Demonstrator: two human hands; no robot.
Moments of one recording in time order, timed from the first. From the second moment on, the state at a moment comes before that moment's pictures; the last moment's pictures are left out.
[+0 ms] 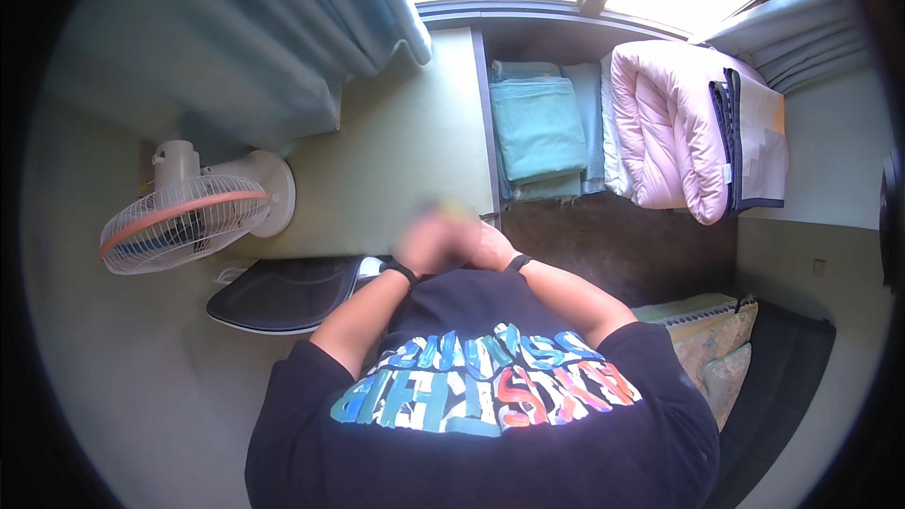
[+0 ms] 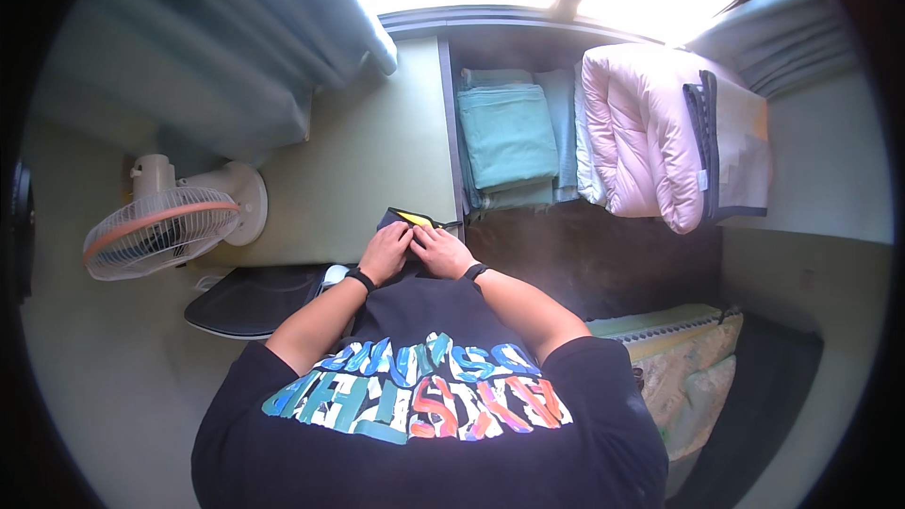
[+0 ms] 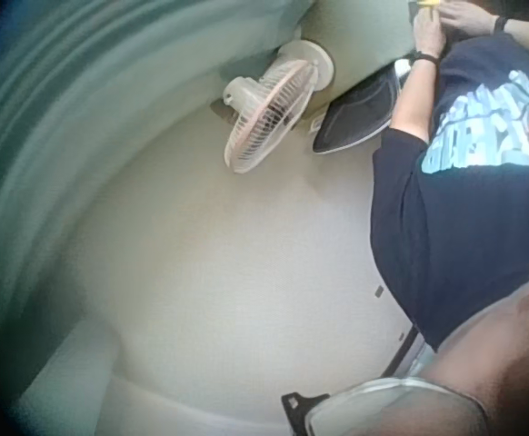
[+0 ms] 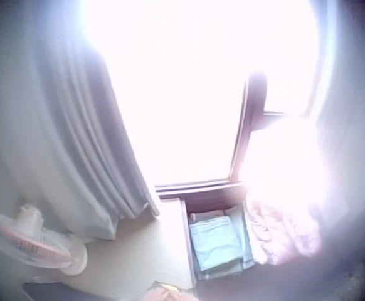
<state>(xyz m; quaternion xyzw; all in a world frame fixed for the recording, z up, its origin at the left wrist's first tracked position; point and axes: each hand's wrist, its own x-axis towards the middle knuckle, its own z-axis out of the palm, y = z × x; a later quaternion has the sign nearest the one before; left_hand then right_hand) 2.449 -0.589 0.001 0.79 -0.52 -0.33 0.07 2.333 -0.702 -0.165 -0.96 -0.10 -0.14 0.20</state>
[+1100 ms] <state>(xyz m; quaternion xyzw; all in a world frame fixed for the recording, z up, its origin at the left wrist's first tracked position) 2.601 -0.697 -0.113 0.84 -0.54 -0.01 0.03 2.476 -0.829 -0.131 -0.99 0.08 -0.08 0.13</state>
